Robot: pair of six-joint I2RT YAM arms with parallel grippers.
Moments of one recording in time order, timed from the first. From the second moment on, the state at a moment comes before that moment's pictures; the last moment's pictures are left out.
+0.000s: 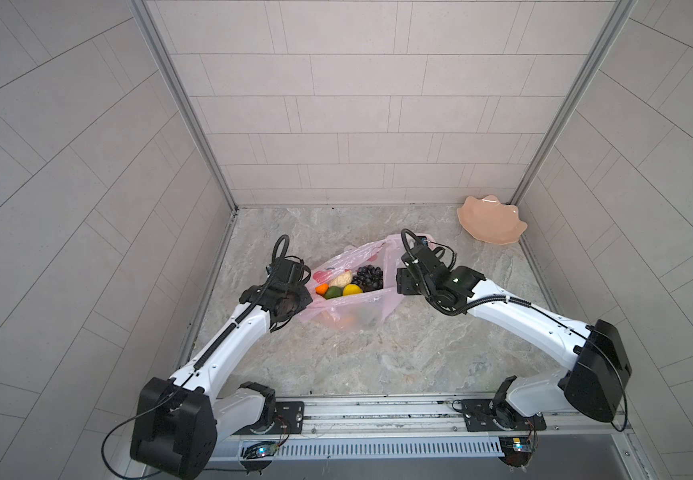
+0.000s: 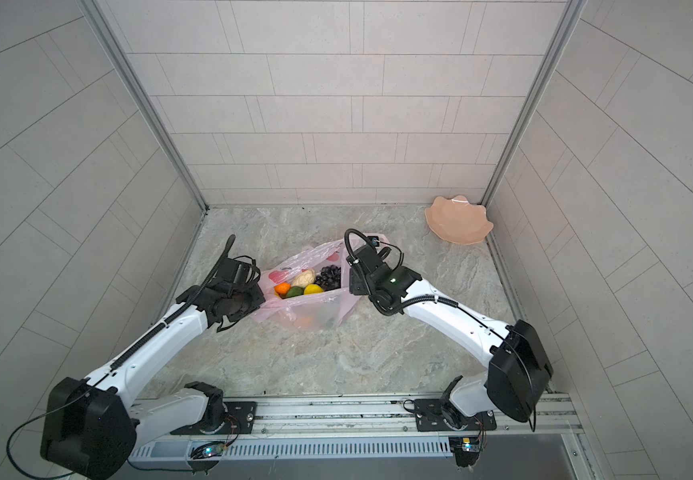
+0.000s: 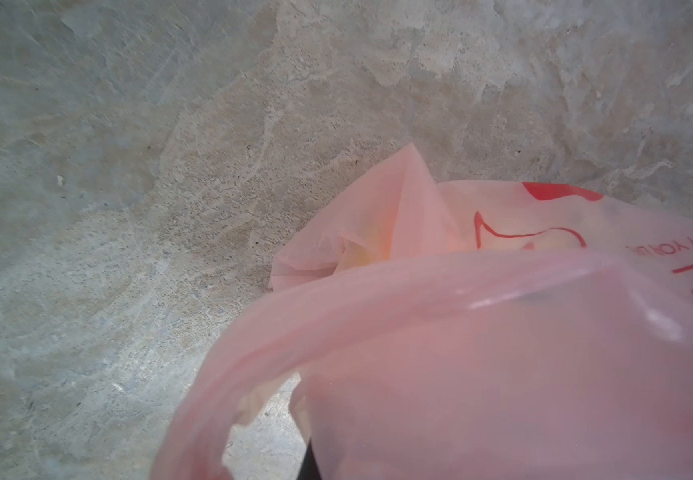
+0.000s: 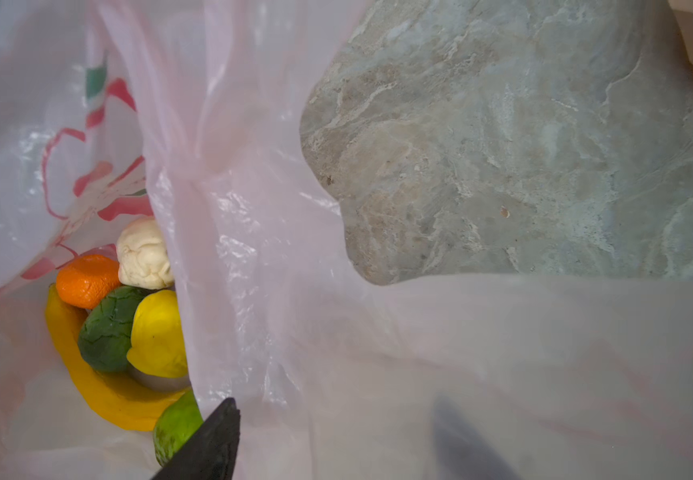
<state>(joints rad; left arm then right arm) -0.29 1.15 0.78 -0.69 -0.05 -0.81 0.72 1.44 1.16 -0.62 0.33 0.62</state>
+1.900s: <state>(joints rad) -0.48 1.10 0.75 -0.64 -0.09 -0.82 0.56 0.97 0.77 -0.54 0.11 0.45</state>
